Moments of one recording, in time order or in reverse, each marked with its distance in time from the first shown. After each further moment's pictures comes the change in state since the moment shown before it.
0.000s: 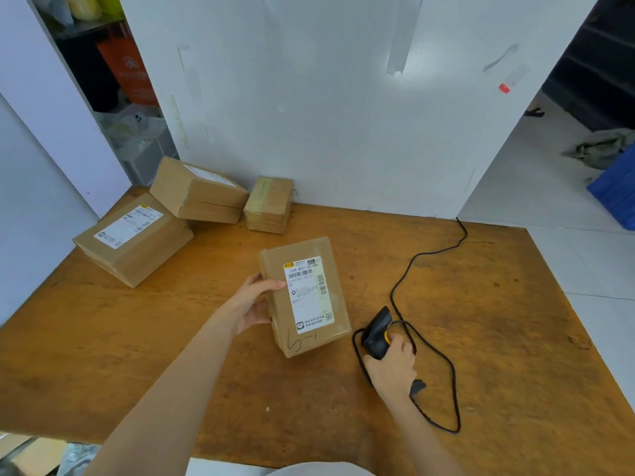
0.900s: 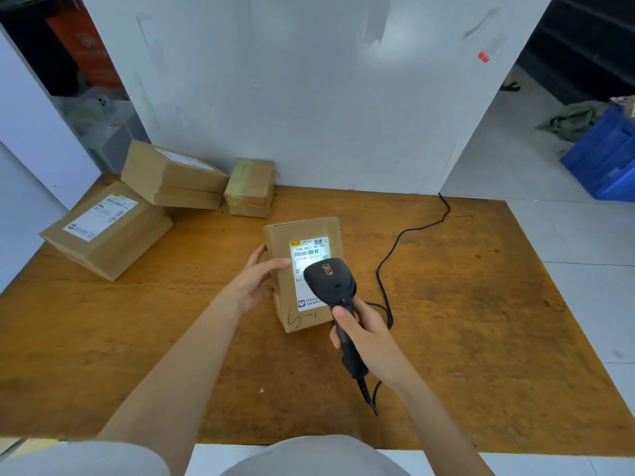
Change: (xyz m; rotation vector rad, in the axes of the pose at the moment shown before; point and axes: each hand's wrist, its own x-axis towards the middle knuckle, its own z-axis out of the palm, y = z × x) left_hand 0.018 -0.005 0.030 -0.031 -0.089 0.064; right_hand -0.084 -0.063 -0.084 0.796 -0.547 -0.492
